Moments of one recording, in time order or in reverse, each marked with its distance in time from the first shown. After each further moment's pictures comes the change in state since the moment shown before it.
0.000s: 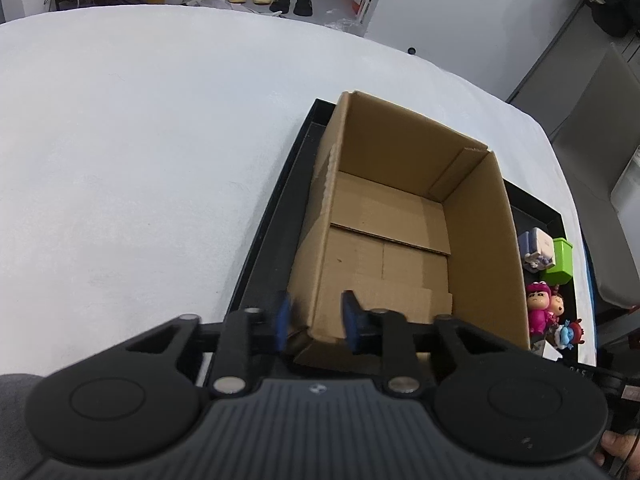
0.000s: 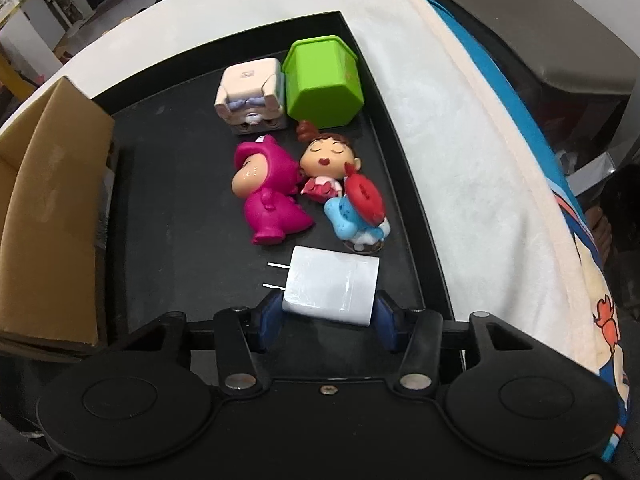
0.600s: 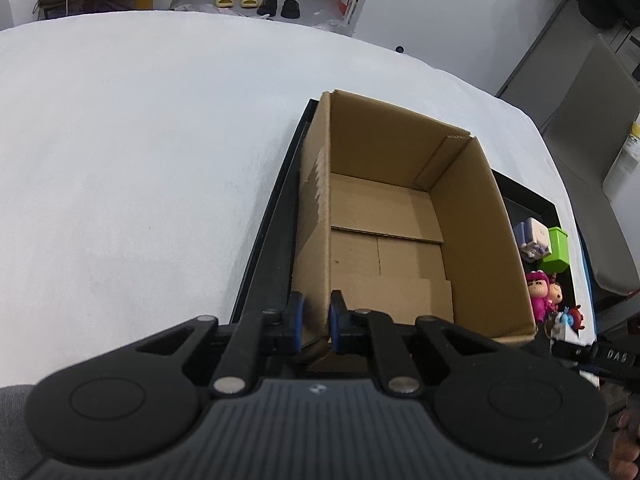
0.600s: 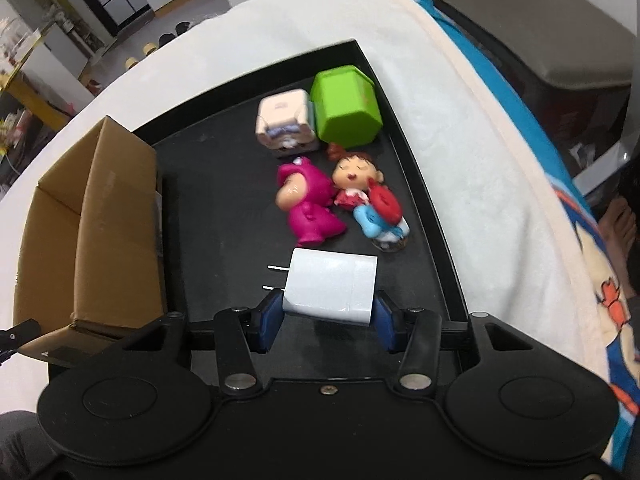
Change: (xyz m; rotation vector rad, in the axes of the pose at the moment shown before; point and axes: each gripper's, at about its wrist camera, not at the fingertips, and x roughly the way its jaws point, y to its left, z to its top) left arm -0.004 0.005 -0.004 0.035 -0.002 -0.031; right arm -0.040 0.002 0.000 0.031 -0.036 0.118
